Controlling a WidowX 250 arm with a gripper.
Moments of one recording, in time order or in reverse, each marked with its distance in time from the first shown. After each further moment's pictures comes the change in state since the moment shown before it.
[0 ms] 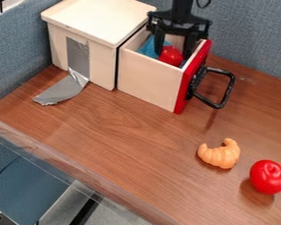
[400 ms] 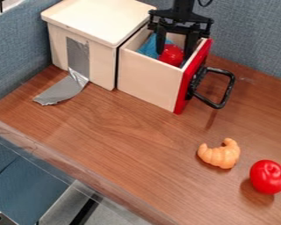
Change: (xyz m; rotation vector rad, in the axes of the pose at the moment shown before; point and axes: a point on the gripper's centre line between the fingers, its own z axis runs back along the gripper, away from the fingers) arm 0.003 -0.004 0.005 -0.013 -0.014 0.001
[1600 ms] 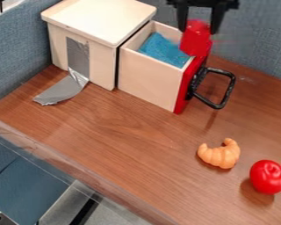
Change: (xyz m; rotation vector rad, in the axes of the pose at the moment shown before) arm -0.027 -0.033 0.060 -0.117 -0.093 -0.088
